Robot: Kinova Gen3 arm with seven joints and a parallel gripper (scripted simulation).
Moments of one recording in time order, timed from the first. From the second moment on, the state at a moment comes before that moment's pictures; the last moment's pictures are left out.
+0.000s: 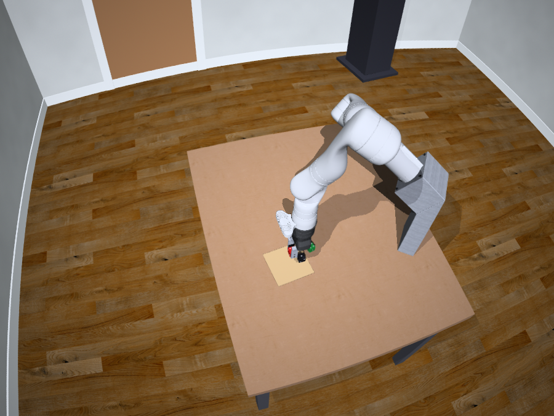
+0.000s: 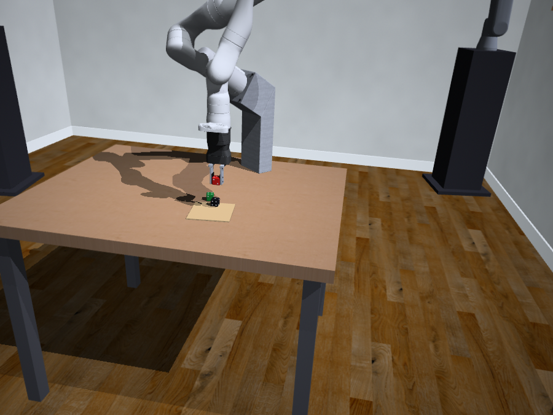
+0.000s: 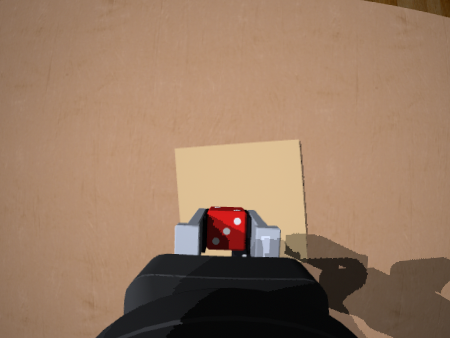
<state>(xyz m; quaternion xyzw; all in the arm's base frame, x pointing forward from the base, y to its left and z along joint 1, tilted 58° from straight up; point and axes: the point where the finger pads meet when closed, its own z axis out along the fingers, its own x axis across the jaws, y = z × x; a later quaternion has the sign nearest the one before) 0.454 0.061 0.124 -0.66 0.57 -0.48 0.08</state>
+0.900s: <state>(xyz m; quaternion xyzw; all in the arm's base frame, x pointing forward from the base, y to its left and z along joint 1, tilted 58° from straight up) 0.452 0.051 0.136 -0.67 0.56 -0.48 0.06</state>
